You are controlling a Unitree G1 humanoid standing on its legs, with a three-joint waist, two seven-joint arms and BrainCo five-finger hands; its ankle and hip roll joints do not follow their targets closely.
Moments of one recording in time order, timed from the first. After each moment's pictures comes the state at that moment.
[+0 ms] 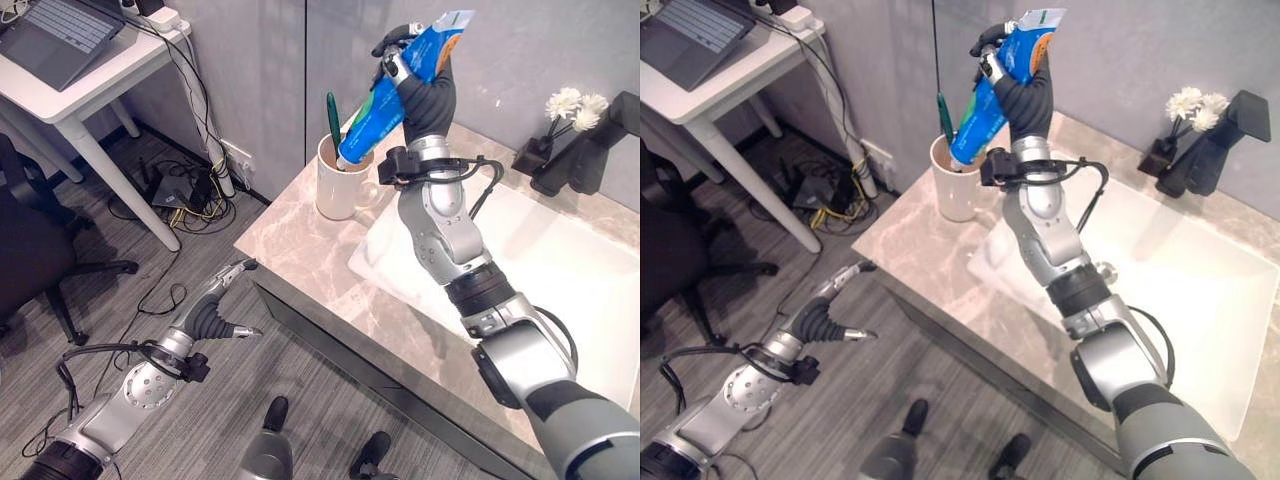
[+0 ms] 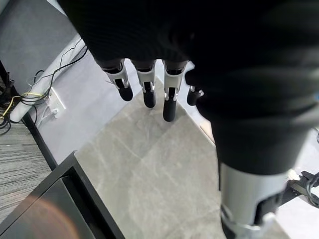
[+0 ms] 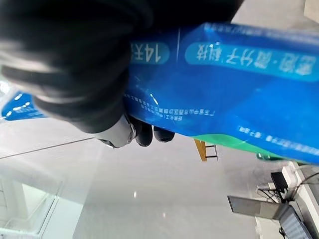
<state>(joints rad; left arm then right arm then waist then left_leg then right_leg) 0.02 0.87 -0.34 -0.04 0.05 -0.33 0.21 -0.99 -0.32 0.40 0.36 0.64 -0.35 -0.30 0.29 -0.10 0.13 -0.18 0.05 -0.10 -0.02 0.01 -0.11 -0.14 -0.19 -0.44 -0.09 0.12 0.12</state>
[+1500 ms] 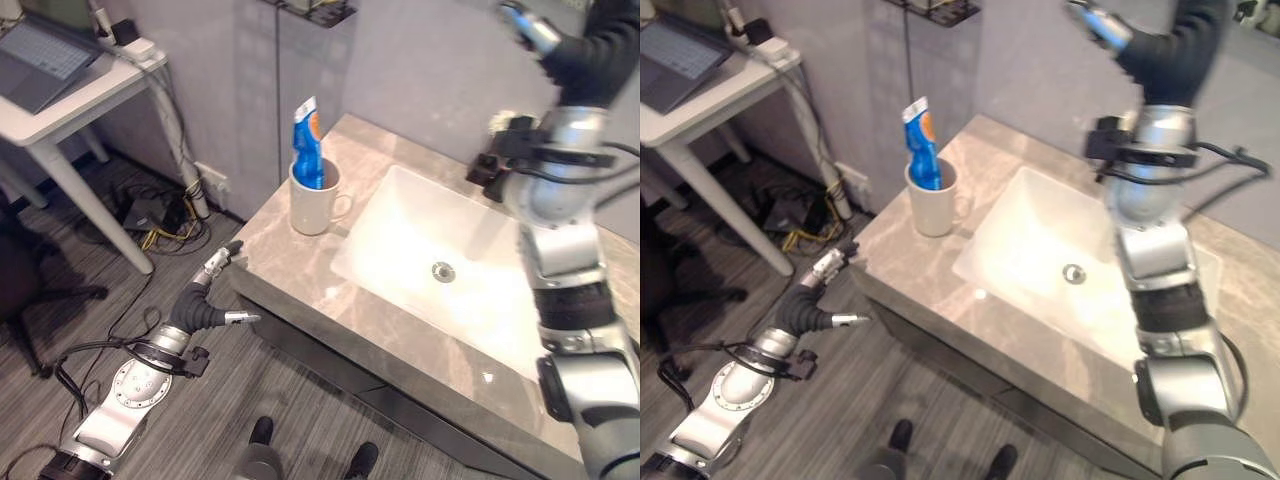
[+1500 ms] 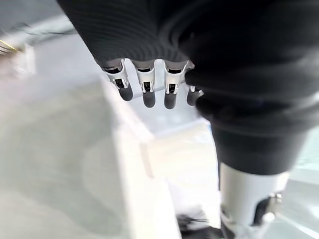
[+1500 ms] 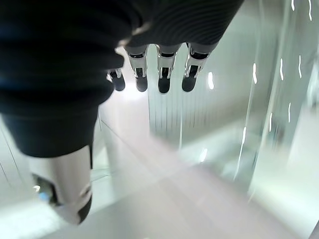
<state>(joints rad) 0.09 0.76 -0.19 -0.16 -0.31 -0.33 0.09 -0.65 -0.69 -0.08 -0.01 0.03 -0.31 -0.53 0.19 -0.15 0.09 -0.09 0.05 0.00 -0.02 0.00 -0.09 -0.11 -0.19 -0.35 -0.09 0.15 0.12</state>
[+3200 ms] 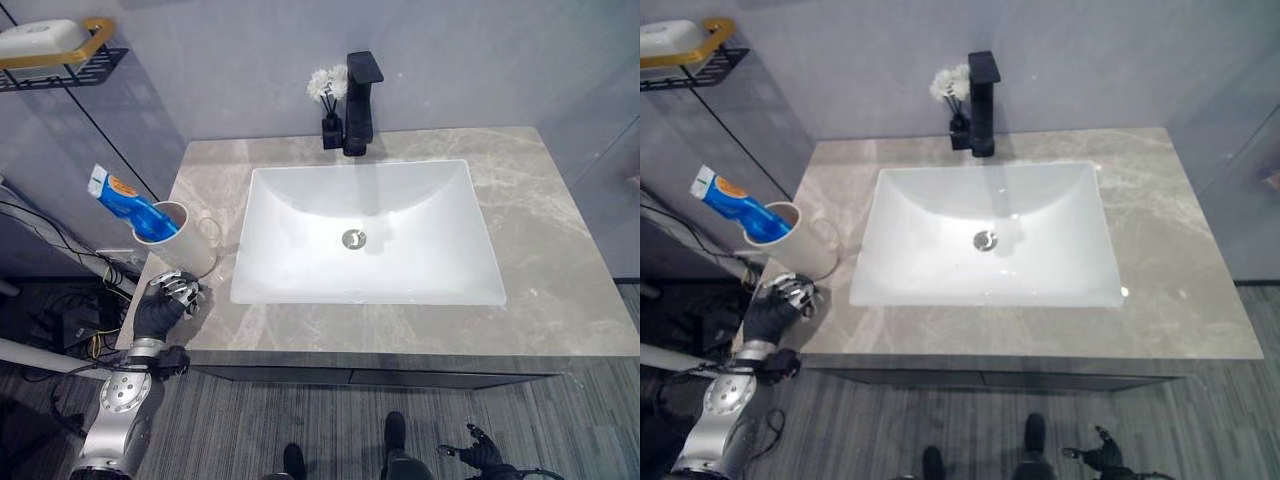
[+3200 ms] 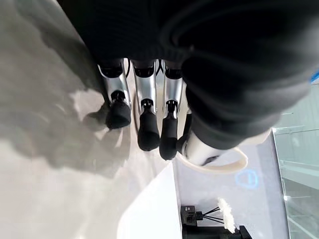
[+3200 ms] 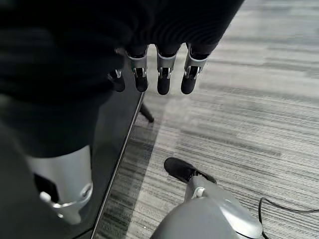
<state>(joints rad) 0.06 0.55 -0.02 0.08 -0.54 -0.25 0.07 0.09 -0.35 0.18 1.03 0.02 -0.11 -0.17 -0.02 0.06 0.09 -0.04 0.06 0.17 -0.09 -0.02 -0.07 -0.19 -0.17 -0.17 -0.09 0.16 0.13</state>
